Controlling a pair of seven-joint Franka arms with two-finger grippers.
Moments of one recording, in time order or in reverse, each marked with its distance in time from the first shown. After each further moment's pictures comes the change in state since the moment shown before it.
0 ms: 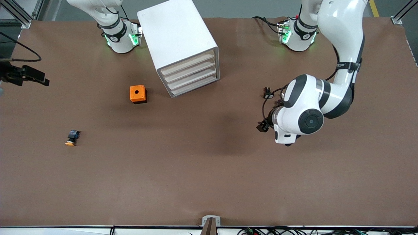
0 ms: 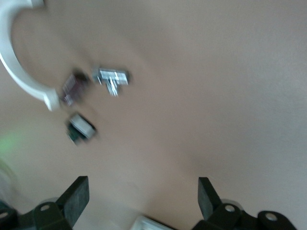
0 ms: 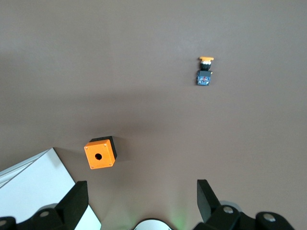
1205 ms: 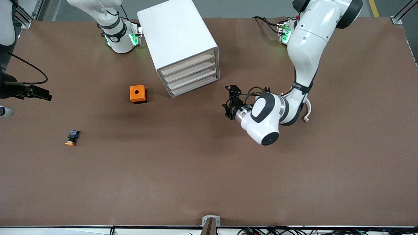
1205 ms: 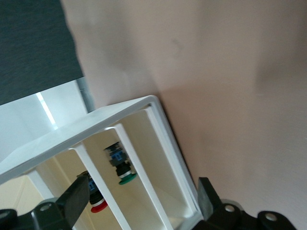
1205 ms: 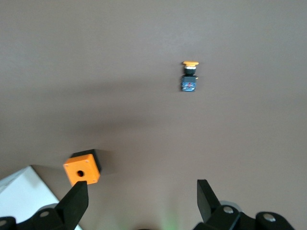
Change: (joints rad) left arm -0.069 0.247 -0.088 0.071 -0.459 -0.175 -0.746; right arm -0.012 0.074 -0.001 0.018 -0.039 0.059 0.041
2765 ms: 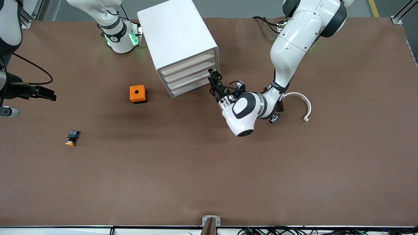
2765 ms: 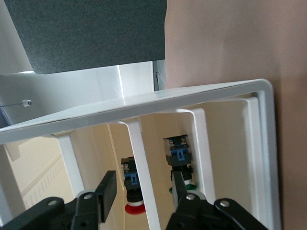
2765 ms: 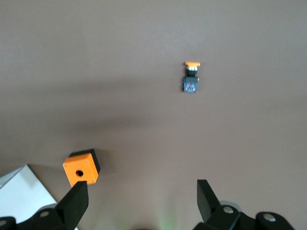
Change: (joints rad) left arm -0.073 0.091 -0.042 0.000 -0.203 -0.144 -0.230; right arm 0.030 0.002 0.011 -0.012 -0.037 0.035 0.005
